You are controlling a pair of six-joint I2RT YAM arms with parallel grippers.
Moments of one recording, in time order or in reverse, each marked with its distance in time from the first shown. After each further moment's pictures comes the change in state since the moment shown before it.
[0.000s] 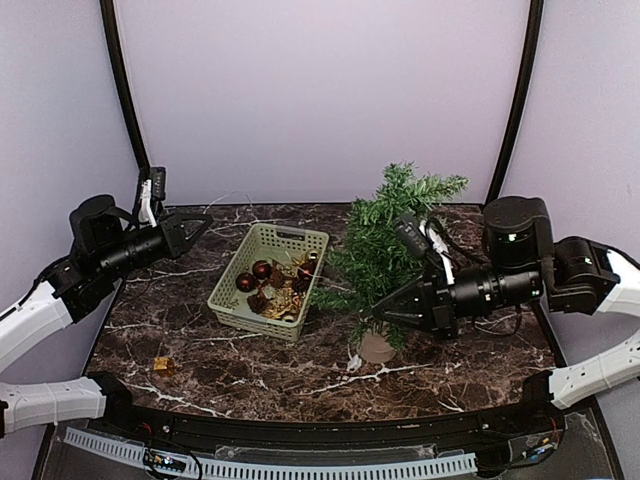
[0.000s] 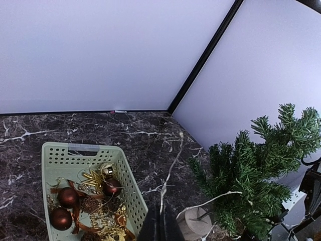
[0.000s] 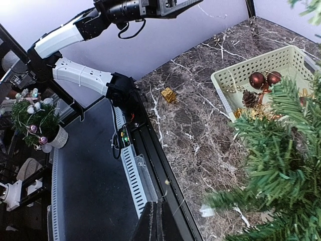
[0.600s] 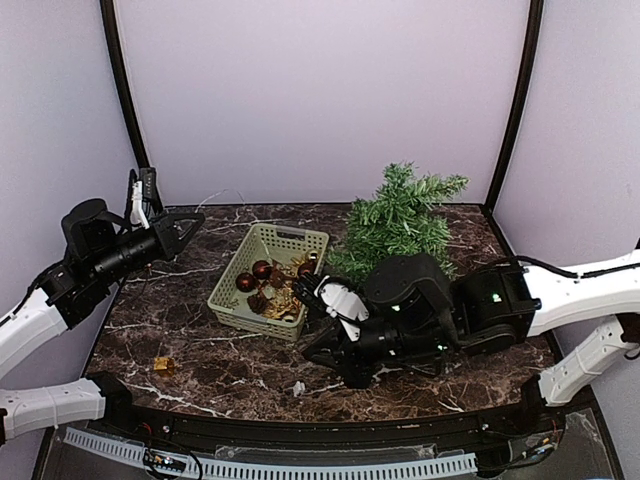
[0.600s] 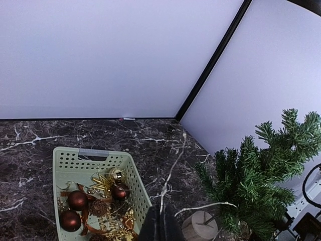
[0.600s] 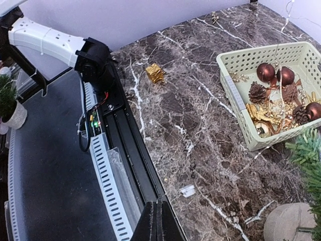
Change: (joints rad) left arm 0.000 -0.058 -0.017 -0.013 -0.059 0.013; right arm 0.237 0.373 0.113 0.084 0.285 -0.053
